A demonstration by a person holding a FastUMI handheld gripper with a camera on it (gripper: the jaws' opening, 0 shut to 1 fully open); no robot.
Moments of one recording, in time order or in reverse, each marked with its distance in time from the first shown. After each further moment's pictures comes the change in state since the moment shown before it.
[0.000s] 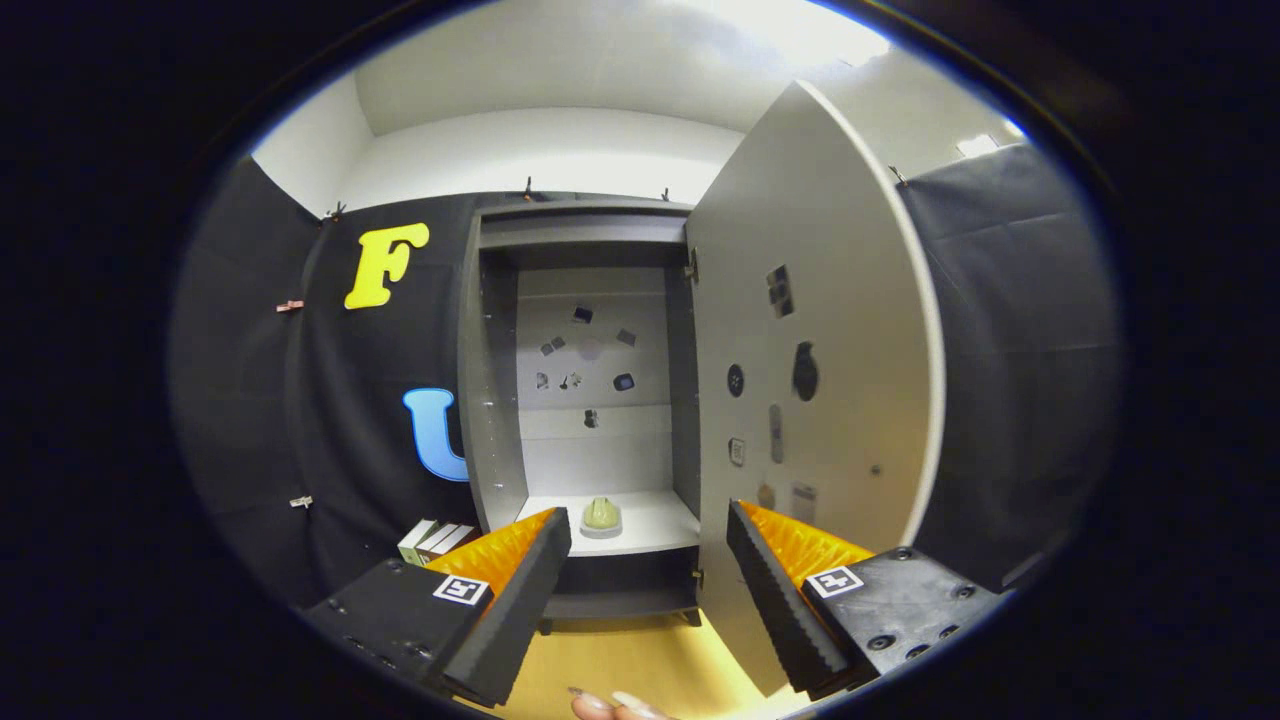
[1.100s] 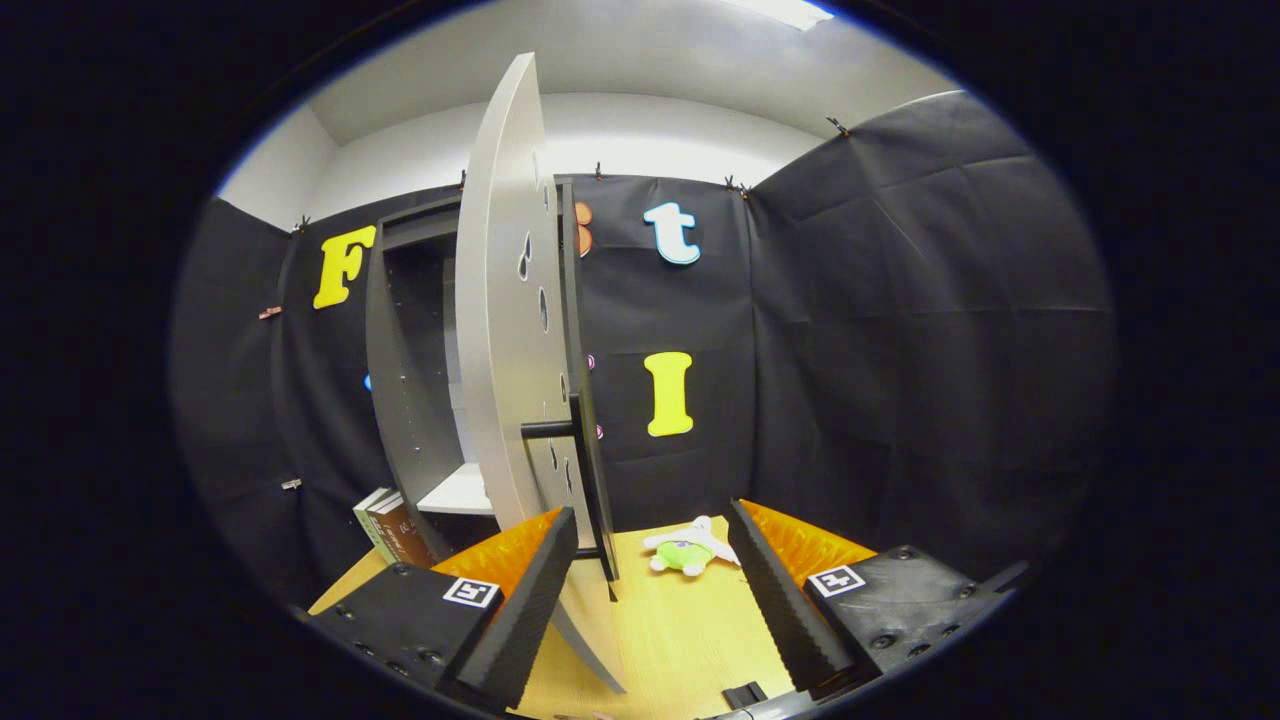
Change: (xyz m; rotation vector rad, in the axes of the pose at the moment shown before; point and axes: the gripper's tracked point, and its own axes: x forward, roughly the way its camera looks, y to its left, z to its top) arm 0.002 -0.210 -0.030 0.061 0.106 0.008
